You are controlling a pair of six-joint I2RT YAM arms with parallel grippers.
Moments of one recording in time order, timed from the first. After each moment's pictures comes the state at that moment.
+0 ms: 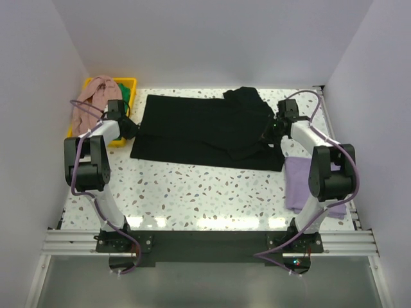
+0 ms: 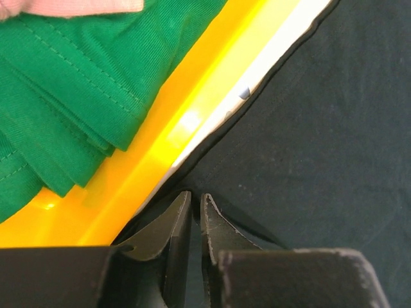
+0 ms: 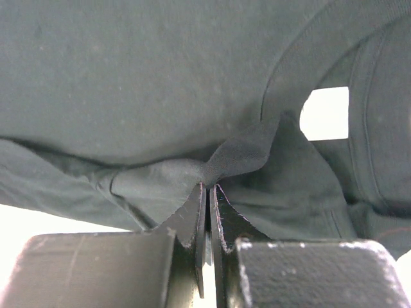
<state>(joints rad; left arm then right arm) 0.09 1.89 1.23 -0.26 -0.02 -0.75 0.08 1.76 1.22 -0.47 -0.20 0.52</state>
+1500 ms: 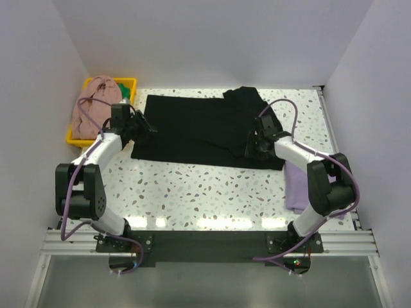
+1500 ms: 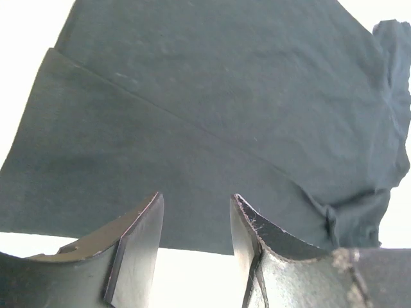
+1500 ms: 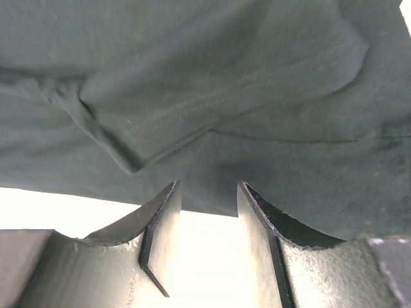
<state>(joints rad) -0.02 1.57 1.03 -0.22 0.16 -0.66 0.32 1.65 1.02 -0.39 0.02 0.49</state>
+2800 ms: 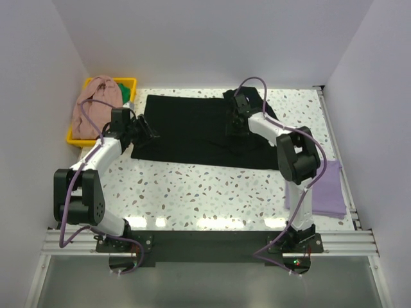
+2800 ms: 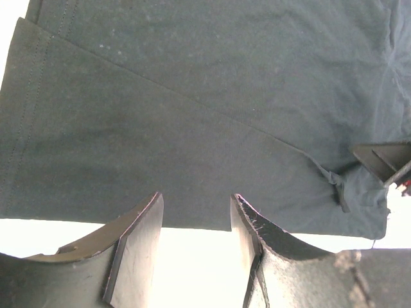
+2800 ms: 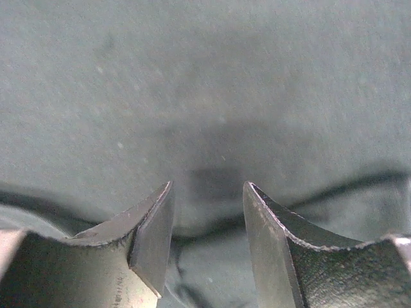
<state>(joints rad) -0.03 1.51 0.97 -0.23 0.24 -0.59 0.42 2.09 1.56 -0.45 0.17 0.39</state>
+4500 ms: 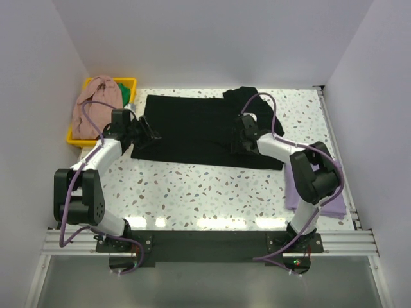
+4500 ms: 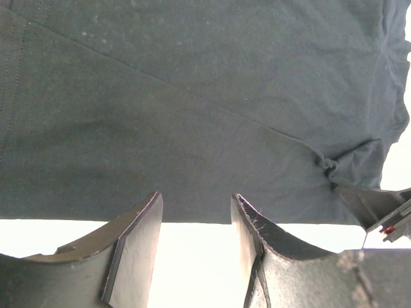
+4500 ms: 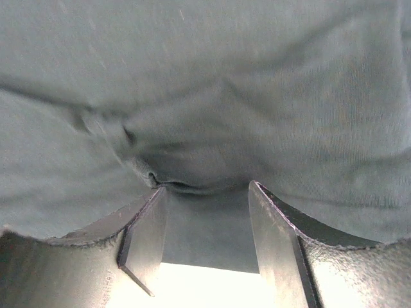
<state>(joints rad) -0.03 1.51 0.95 -0.21 0.29 -0.59 0.47 1.80 1.12 -0.29 0.22 0.45</state>
